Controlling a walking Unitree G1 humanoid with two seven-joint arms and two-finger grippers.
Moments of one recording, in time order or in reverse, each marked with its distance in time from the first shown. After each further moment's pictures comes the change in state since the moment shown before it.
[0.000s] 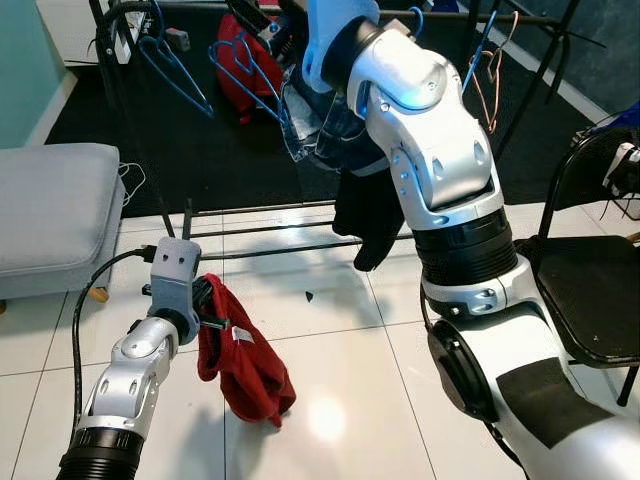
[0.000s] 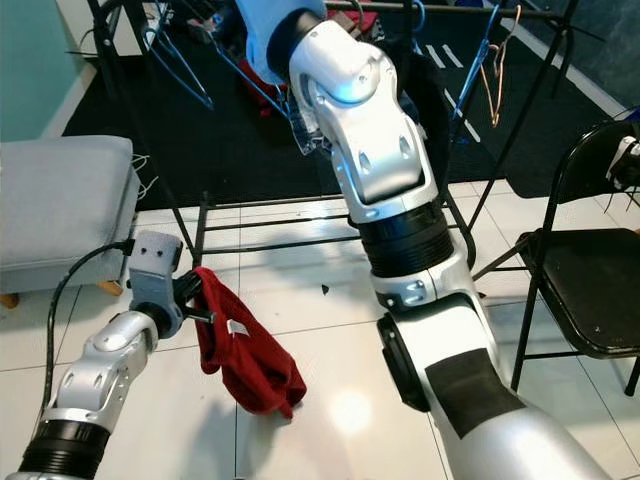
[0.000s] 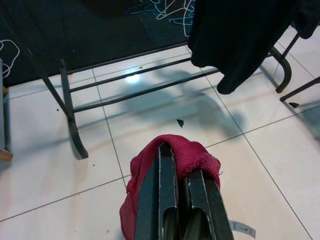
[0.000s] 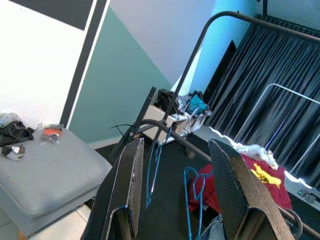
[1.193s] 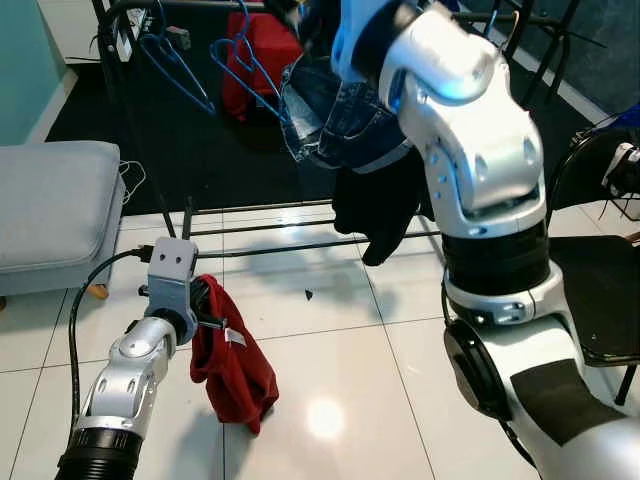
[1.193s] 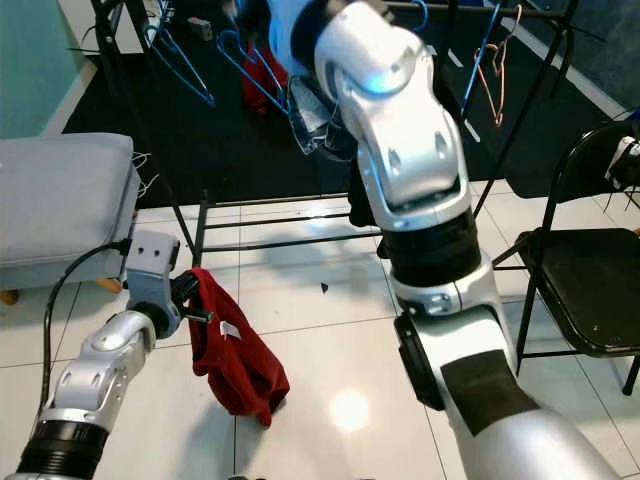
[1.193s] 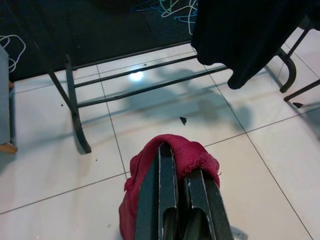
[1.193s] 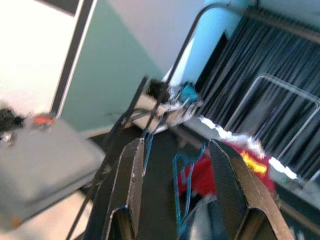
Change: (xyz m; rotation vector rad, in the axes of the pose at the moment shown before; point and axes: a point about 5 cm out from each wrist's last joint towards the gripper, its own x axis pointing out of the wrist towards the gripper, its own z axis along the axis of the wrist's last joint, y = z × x) left arm -0.005 0.004 -0.001 -0.004 0.011 0.026; right arm -0.031 -0.003 -0.003 -0.022 0.083 -0.035
